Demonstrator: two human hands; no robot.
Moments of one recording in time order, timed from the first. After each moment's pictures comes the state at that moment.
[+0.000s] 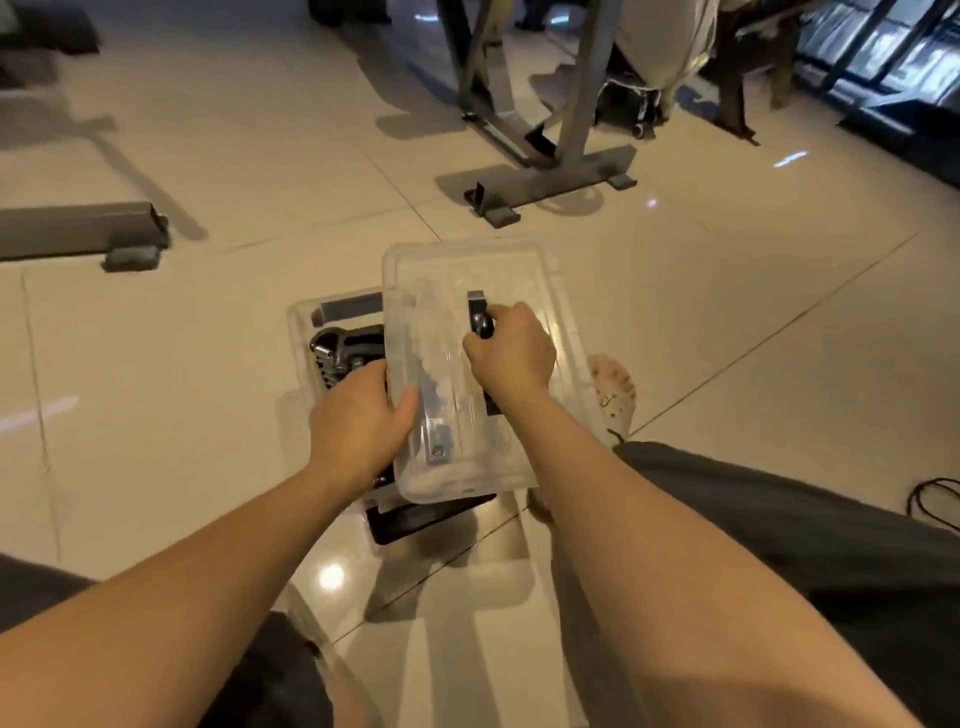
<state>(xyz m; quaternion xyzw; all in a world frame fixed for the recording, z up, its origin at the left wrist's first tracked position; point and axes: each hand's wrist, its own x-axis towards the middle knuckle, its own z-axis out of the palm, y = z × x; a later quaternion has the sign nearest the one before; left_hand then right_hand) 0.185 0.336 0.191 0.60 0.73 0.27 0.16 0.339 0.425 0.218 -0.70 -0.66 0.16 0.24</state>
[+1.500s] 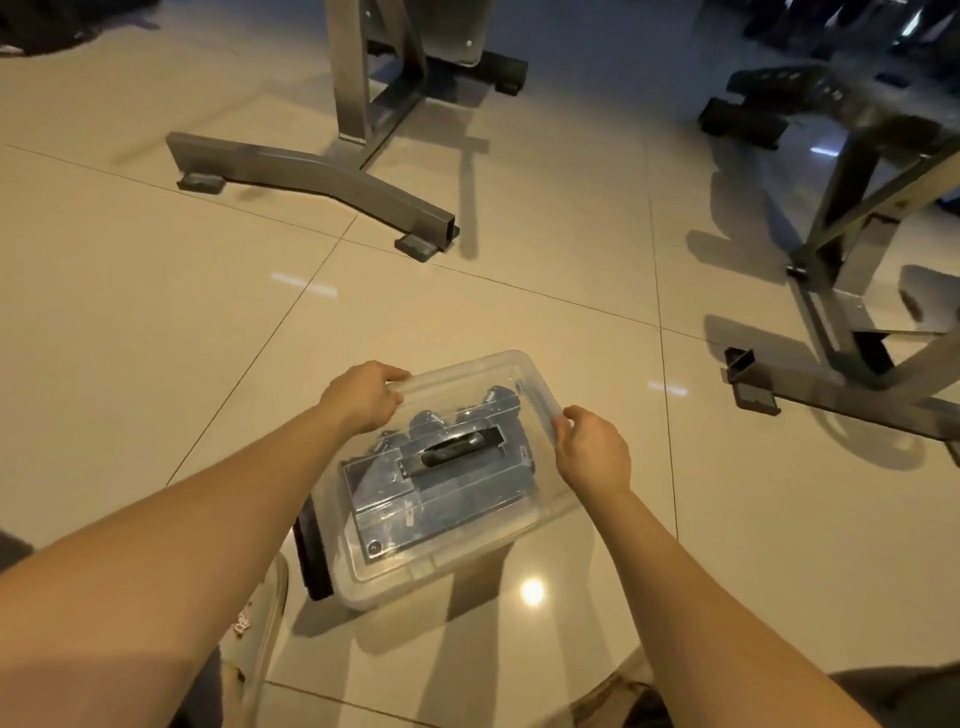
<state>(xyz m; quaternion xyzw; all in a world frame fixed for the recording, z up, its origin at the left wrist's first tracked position) 0.027 0.411 0.135 0.27 0.91 0.21 0.25 0.262 0.598 0.137 -0.45 -0.88 0.16 0.05</state>
